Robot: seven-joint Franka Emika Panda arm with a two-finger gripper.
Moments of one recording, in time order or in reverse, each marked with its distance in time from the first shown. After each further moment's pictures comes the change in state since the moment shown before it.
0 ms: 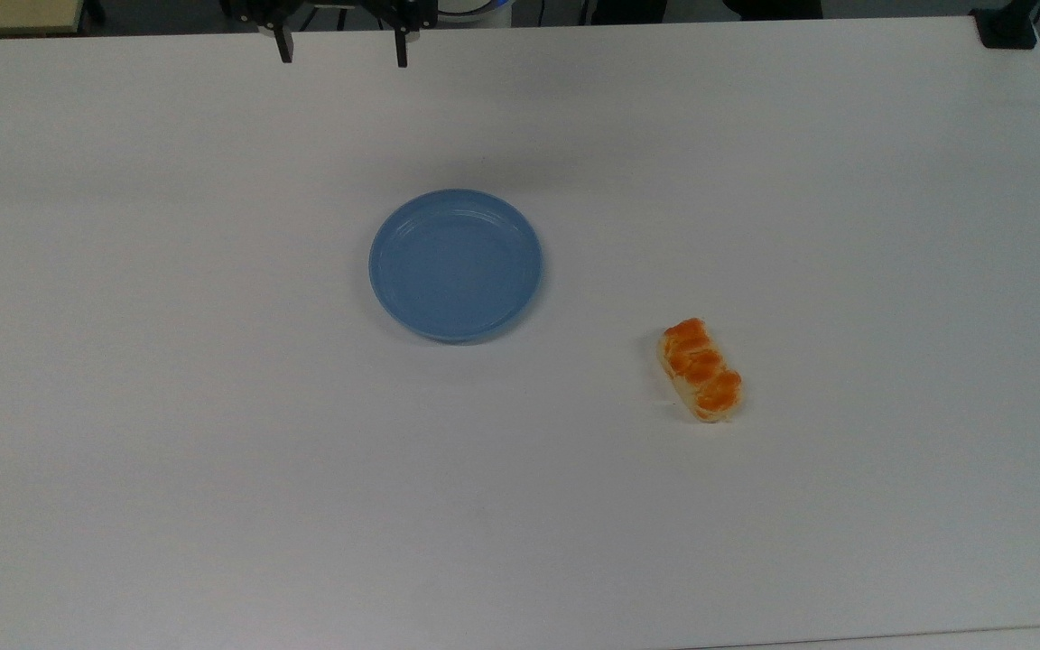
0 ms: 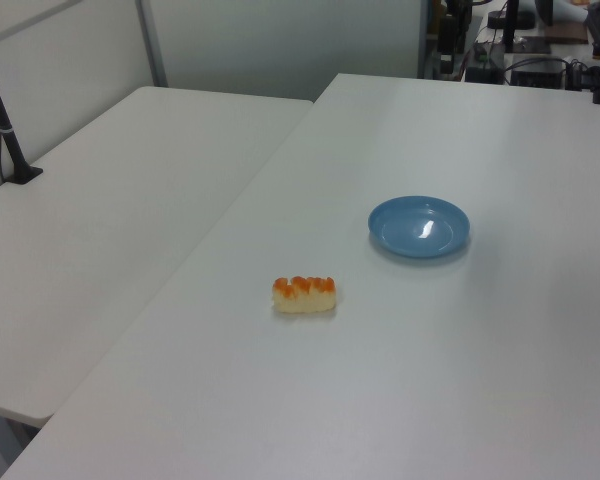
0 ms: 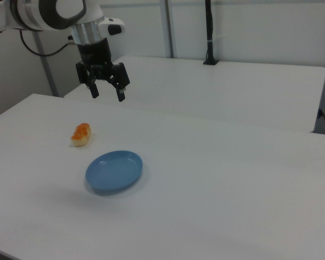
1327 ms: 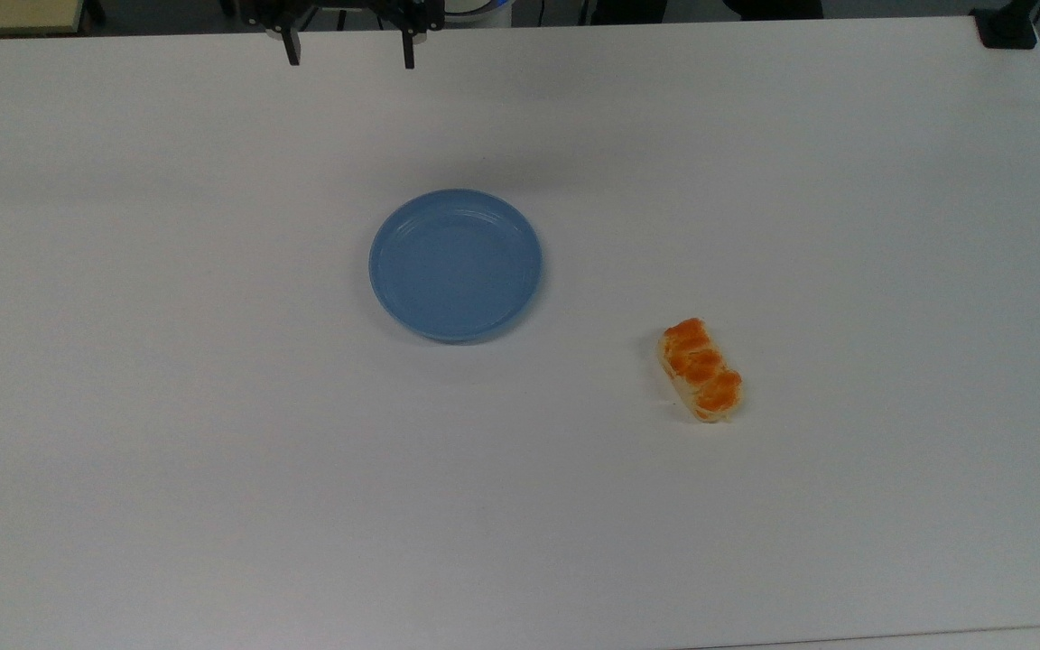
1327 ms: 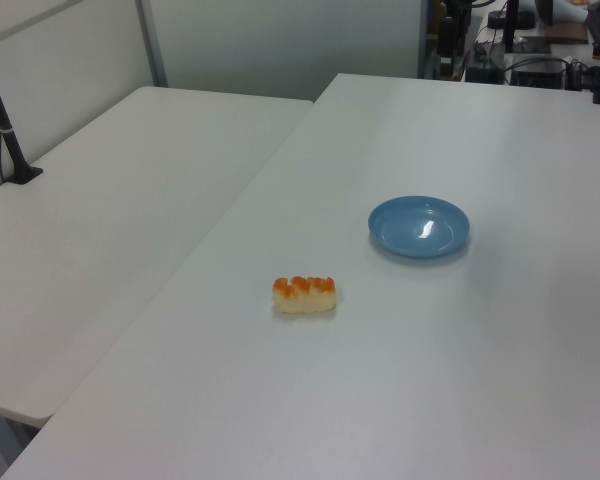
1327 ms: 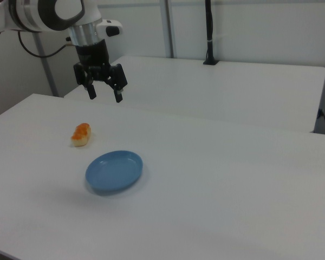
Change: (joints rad) arm 0.000 0.001 0.013 -0.007 0.000 -0.001 0.000
